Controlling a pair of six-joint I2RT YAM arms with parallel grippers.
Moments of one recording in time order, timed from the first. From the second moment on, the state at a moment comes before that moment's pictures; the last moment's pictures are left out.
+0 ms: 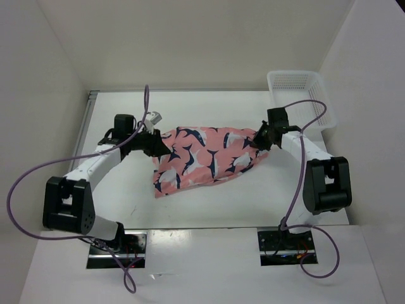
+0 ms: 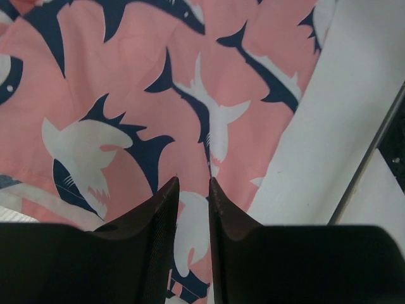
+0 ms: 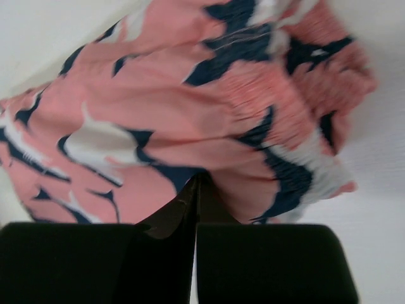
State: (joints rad) left arm -0.11 1.41 0.92 -0.23 0.80 0.05; right arm 0.12 1.59 1.05 -0.38 -0.15 0.70
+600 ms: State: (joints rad) left arm -0.12 1.63 1.01 -0.32 0.67 0.05; right arm 0.09 1.61 1.03 -0.41 0.03 0.70
